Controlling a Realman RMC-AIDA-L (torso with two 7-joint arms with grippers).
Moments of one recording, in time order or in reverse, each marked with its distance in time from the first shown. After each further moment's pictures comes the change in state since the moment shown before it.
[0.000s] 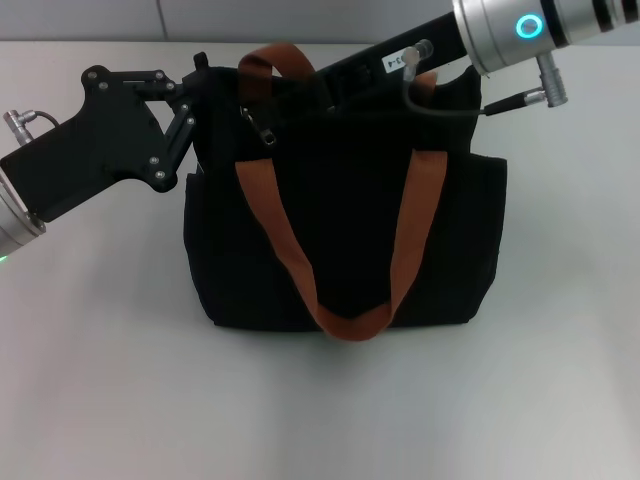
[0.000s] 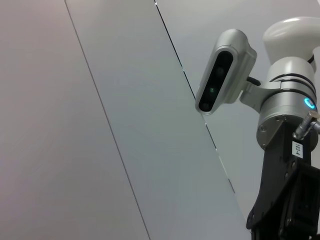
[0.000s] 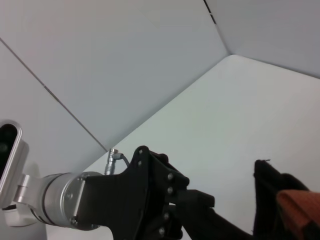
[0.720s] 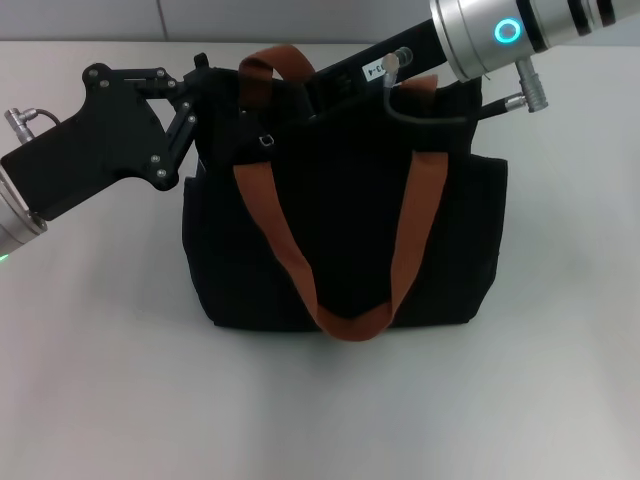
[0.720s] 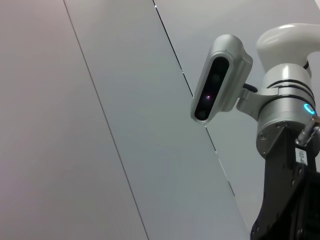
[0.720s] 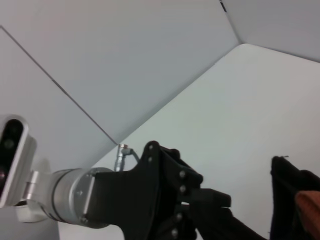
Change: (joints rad) left arm -0.003 -0.002 -0.003 0.000 0.000 0.004 -0.001; right arm 0.040 0.002 -0.001 0.066 0.017 -0.002 -0.013
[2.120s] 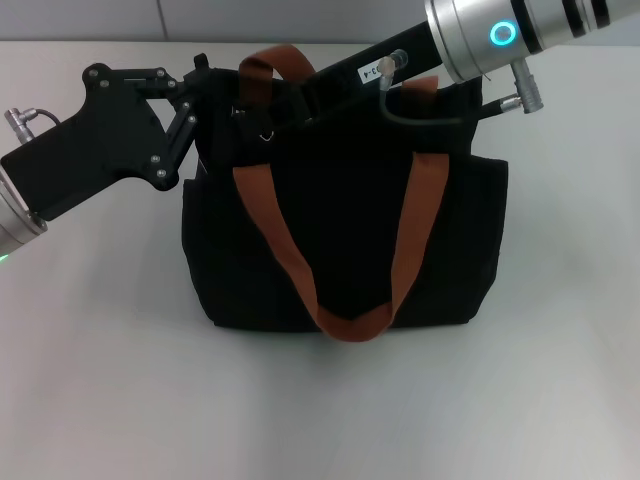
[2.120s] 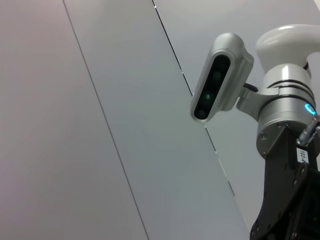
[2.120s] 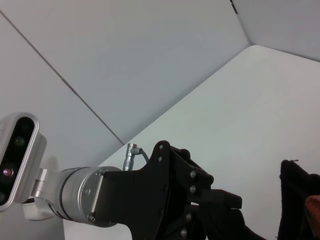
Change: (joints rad) left arm 0.000 0.000 0.000 0.000 0.000 0.000 0.001; right arm 0.001 -0.001 -0.012 0.006 0.016 0.005 -0.021
